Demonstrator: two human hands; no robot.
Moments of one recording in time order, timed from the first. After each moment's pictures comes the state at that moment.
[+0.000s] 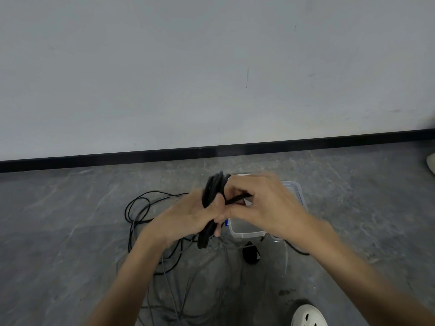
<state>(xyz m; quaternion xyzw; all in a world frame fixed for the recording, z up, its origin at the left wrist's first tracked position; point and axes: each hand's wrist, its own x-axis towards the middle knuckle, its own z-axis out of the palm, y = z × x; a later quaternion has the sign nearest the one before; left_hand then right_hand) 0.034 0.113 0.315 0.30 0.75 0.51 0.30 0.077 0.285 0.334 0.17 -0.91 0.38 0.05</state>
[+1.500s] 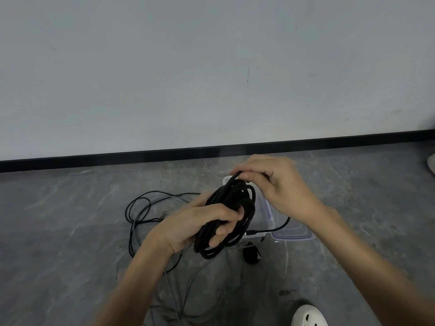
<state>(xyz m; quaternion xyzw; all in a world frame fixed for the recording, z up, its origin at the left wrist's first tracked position) 0.036 0.117 0.307 0.28 0.55 0.64 0.46 0.059 0.312 0.327 0.18 -0.87 0.43 0.13</state>
